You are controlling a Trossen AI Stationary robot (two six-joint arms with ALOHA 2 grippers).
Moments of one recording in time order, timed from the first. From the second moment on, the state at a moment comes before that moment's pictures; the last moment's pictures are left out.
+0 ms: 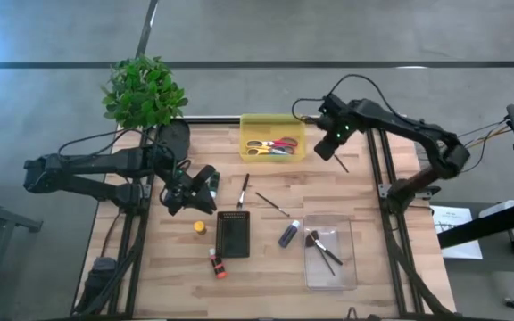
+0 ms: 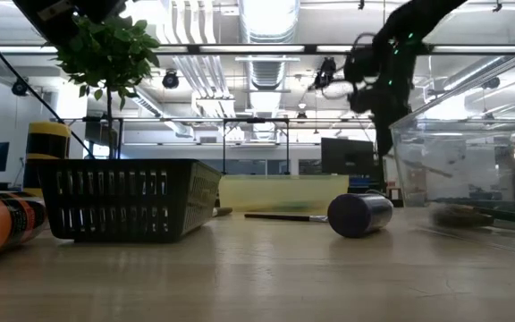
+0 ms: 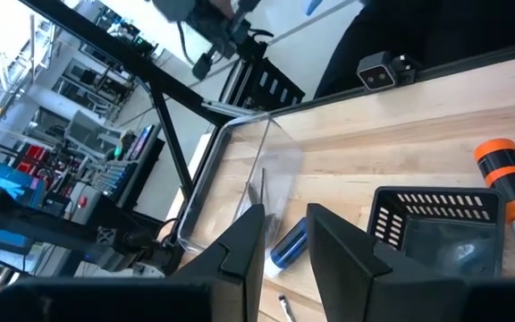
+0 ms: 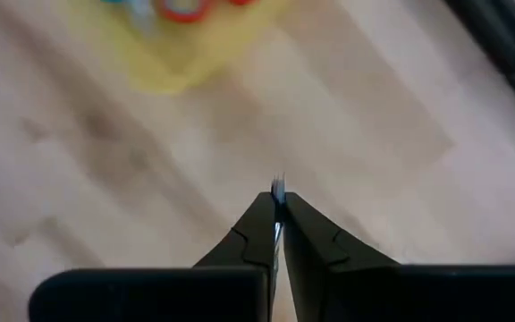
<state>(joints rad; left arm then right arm) 0.14 1.00 0.80 -0.31 0.75 1.25 -0.72 1.50 1.15 -0.97 -0.05 0.05</state>
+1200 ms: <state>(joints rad) 0.14 1.03 0.80 -0.26 0.76 1.25 0.20 1.11 1.02 -0.81 0.36 0.77</state>
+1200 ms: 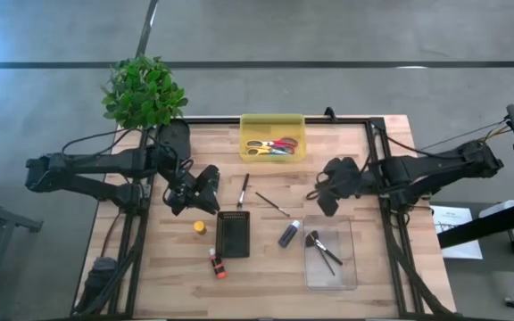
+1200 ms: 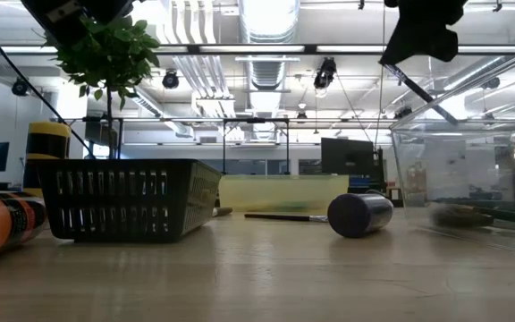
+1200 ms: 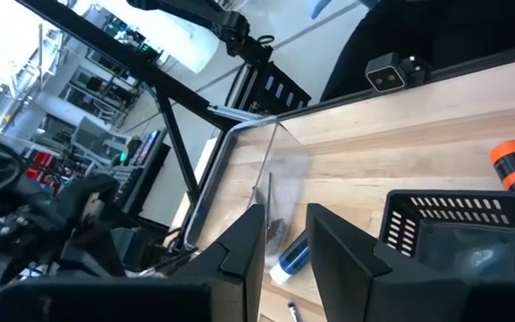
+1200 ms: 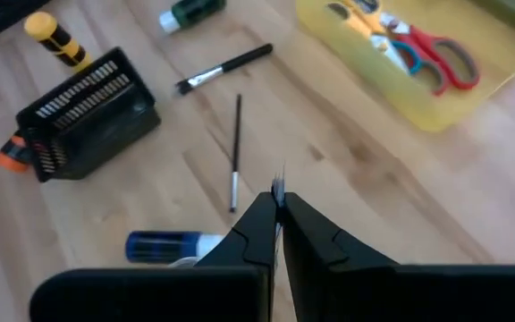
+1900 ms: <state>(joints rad) 0.14 1.03 0.80 -0.25 0.76 1.20 0.45 1.37 1.01 -0.83 0.17 1.23</state>
